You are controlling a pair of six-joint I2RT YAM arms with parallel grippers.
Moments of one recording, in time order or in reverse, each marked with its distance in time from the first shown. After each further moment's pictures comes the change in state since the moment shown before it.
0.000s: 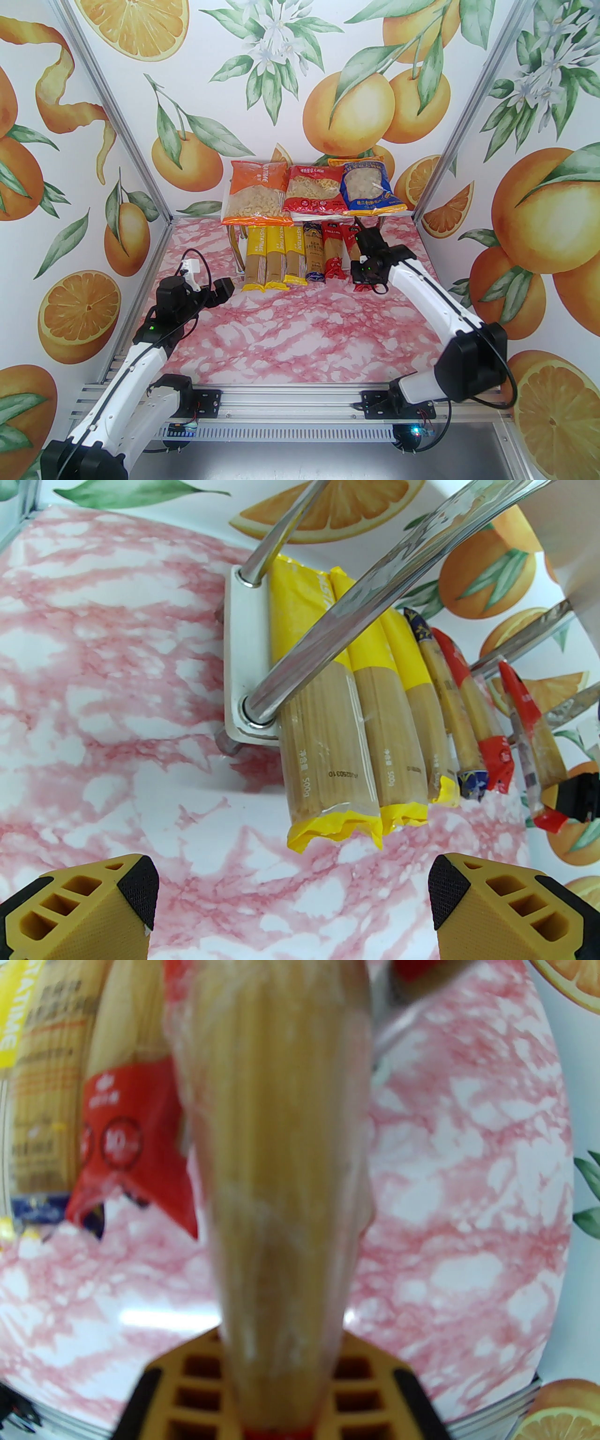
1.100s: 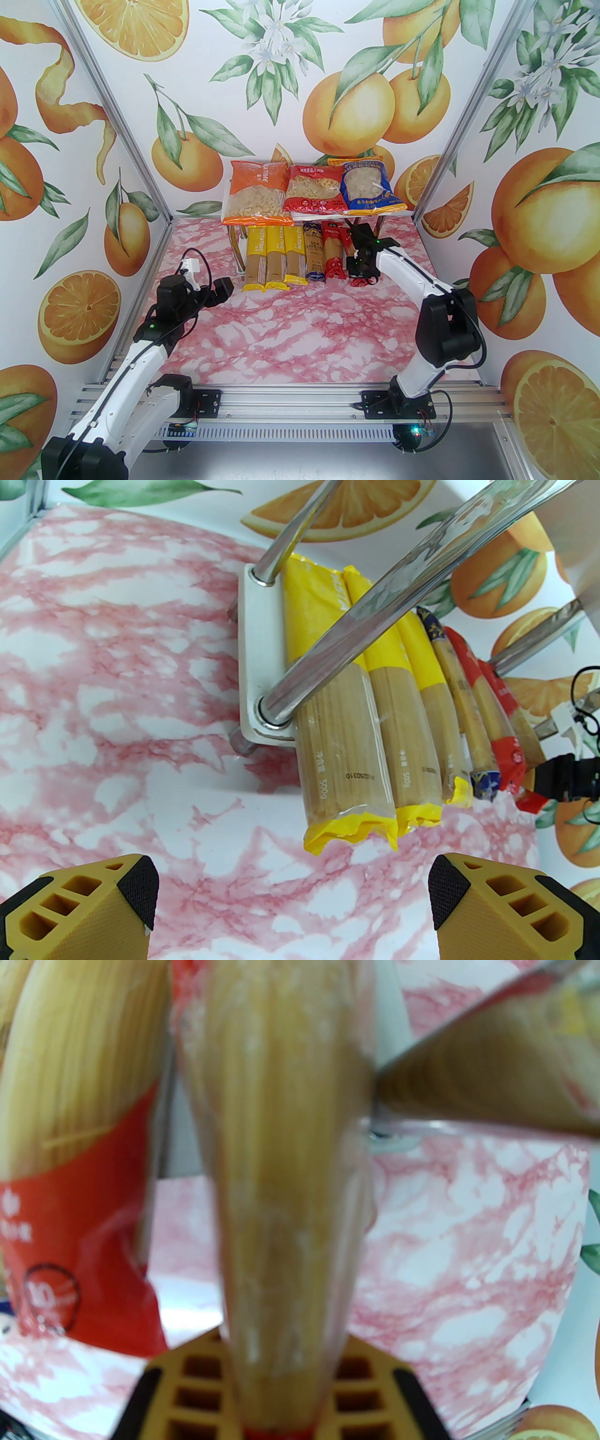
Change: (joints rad) left arm 0.005 0.014 0.010 -0.014 -0.020 0.019; right arm -0.032 0.212 0.069 0.071 0.023 -0.047
